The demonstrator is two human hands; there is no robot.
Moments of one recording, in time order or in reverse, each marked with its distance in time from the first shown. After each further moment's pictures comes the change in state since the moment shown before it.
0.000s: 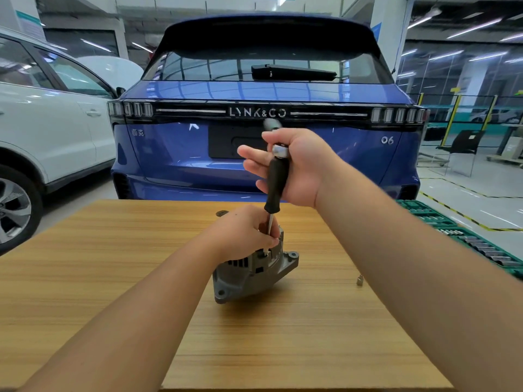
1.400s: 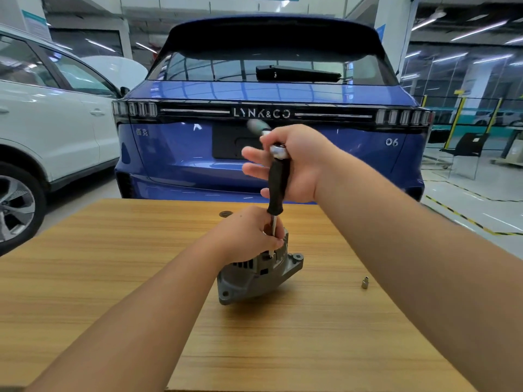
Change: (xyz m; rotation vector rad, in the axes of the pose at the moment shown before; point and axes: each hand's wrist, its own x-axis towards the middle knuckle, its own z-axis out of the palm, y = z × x) left_hand 0.001 -0.002 0.000 -0.007 -0.009 0.004; right_hand 0.003 -0.009 0.013 -0.124 0.022 0.052
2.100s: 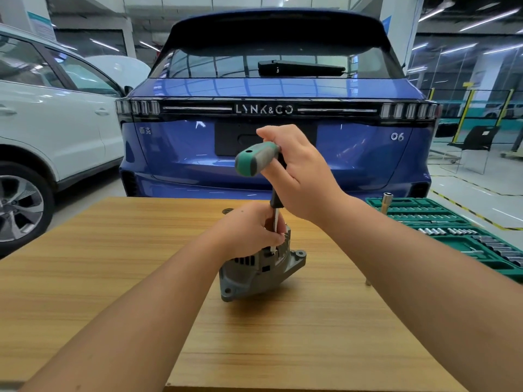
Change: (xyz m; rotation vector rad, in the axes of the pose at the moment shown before) left_hand -0.001 0.004 -0.001 0.029 0.015 -0.002; right_hand 0.006 0.051 -0.021 -0.919 0.247 -0.985
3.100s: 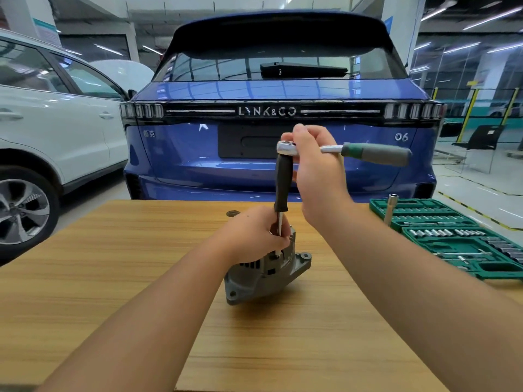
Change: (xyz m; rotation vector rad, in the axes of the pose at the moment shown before) left_hand 0.004 -0.002 0.002 0.015 -0.035 -0.005; right_hand 0.007 -0.009 0.010 0.732 0.377 0.549
